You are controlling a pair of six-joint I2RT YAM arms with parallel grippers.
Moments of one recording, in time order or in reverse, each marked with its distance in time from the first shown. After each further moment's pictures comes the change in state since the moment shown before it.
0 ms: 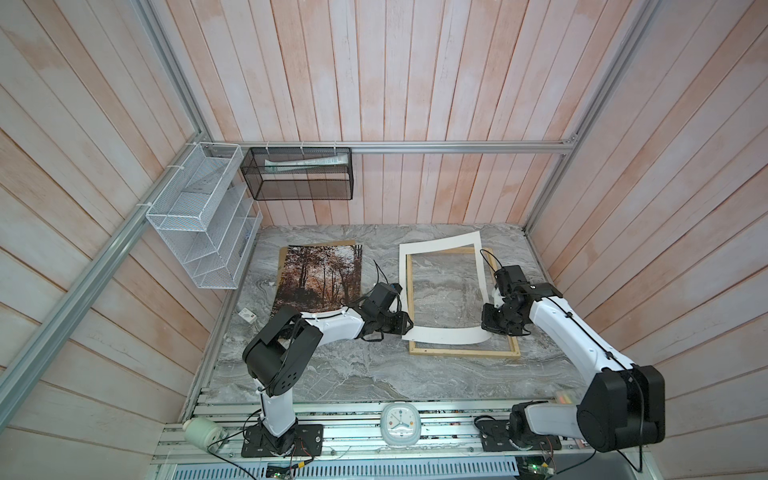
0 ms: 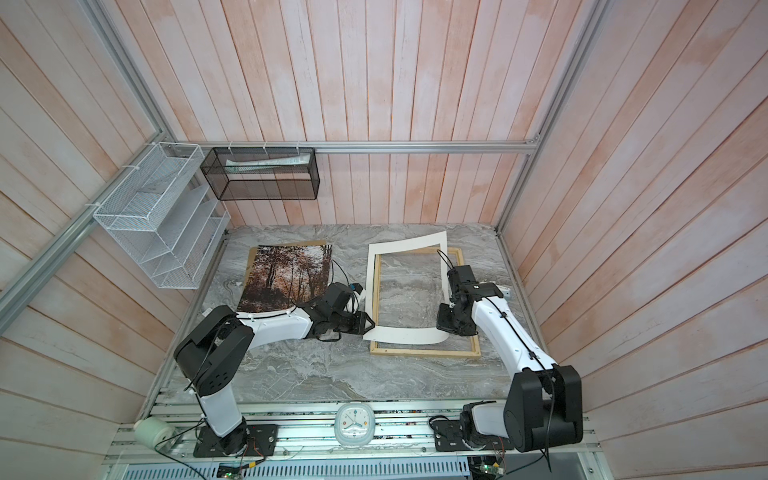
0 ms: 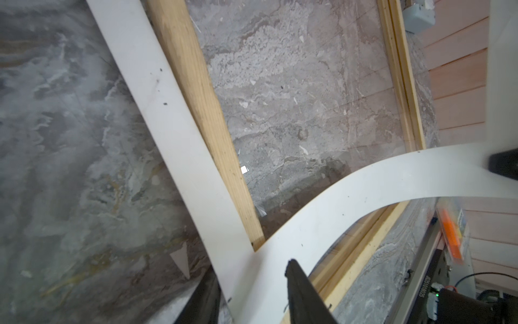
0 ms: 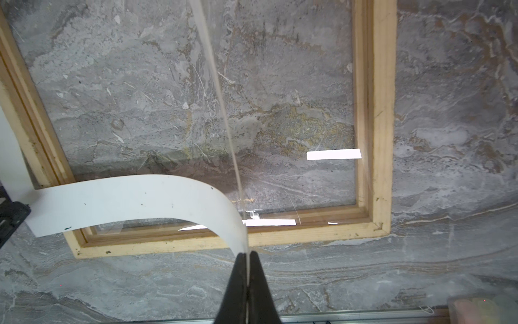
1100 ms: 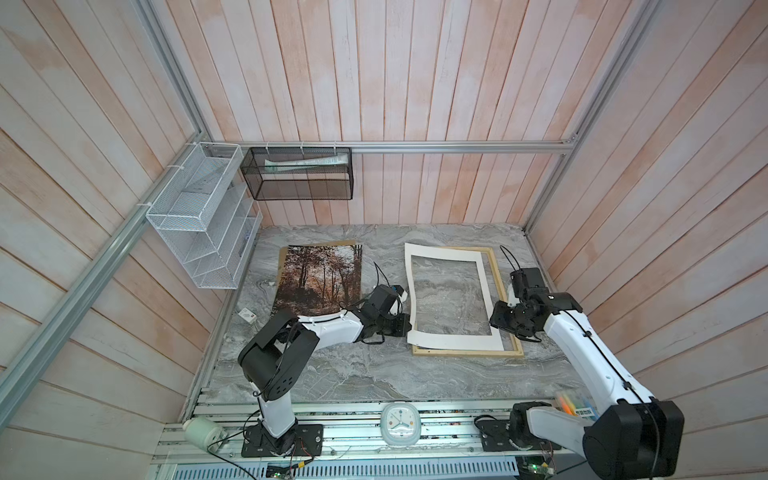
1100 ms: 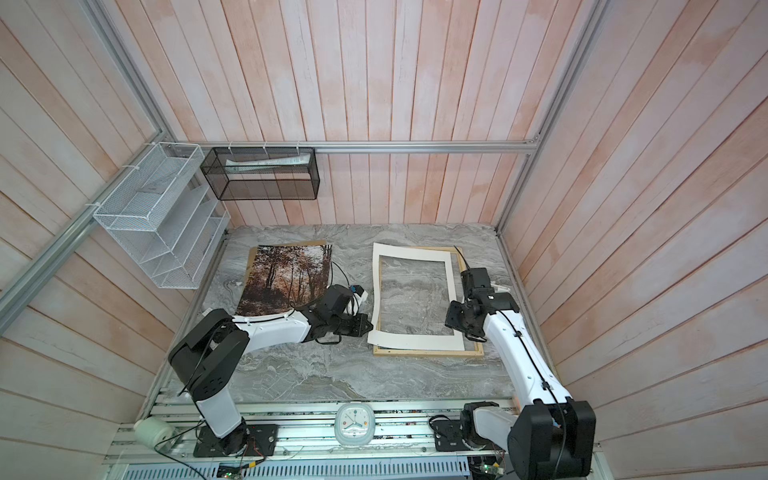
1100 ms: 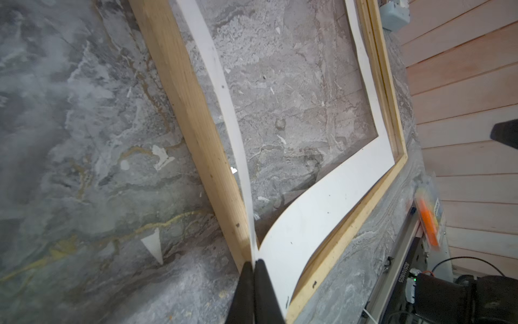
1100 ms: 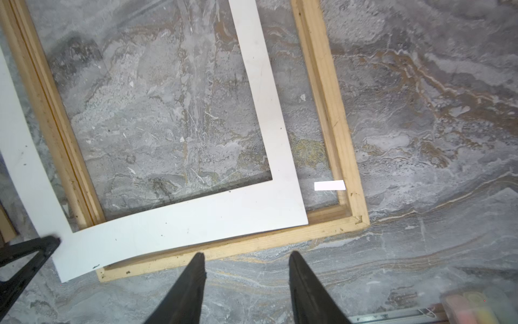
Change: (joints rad) left arm -0.020 -0.045 -0.035 0.028 0.029 -0.032; right arm -0.087 -0.169 -0.040 0.049 0.024 0.049
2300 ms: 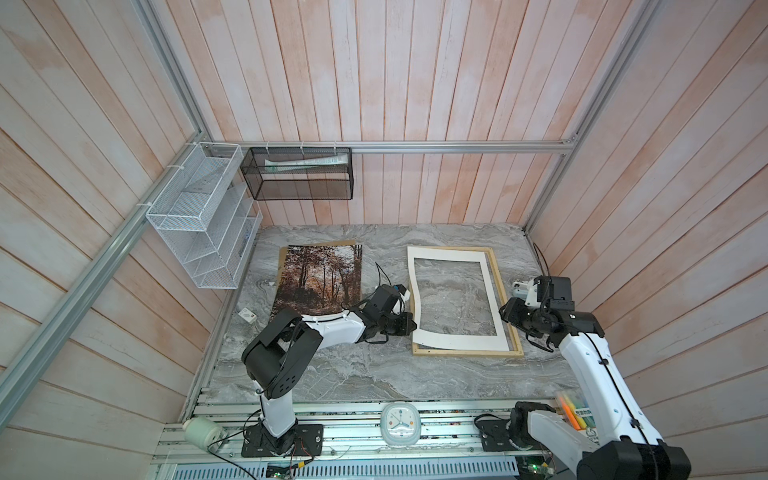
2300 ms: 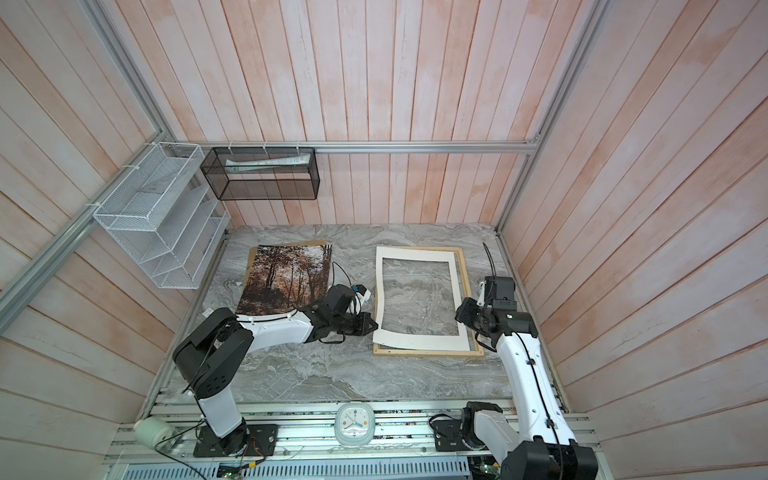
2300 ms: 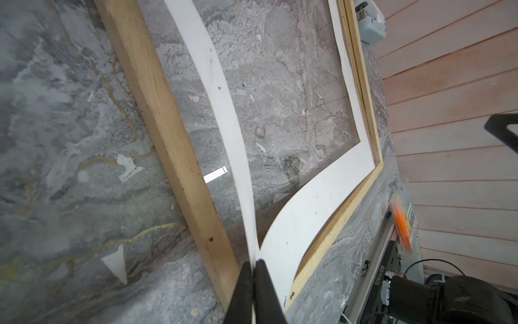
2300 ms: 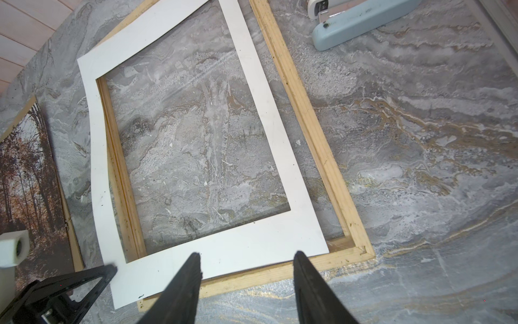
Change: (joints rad) left arm -0.013 0.033 0.008 0.078 0.039 -0.080; right arm -0.143 -0.147 -0.100 0.157 -0.119 0.005
